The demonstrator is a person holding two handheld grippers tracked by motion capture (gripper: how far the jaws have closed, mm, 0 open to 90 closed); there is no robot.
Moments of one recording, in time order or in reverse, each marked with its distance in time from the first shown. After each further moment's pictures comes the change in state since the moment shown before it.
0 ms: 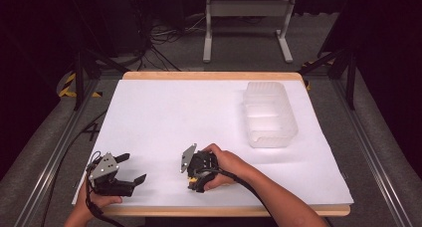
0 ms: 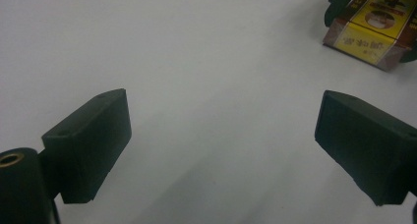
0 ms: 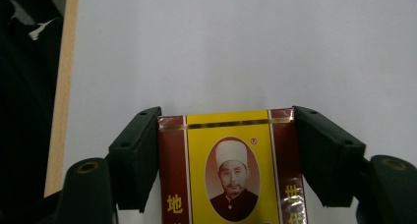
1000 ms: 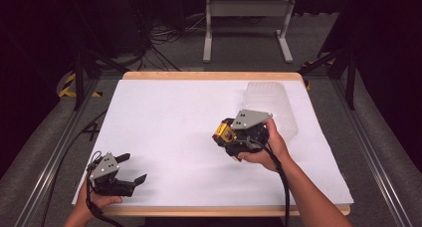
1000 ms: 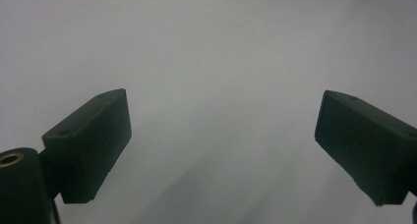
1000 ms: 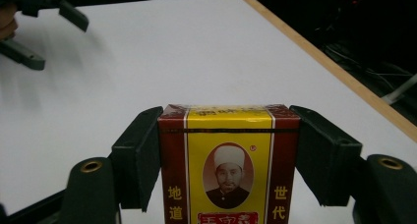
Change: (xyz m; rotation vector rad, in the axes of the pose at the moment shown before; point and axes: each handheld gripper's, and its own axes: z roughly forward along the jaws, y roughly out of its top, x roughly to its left) left arm -0.001 0.001 0.001 0.004 -0.005 -0.003; right arm -0.023 -0.059 -0.135 -0.444 -0.428 0.336
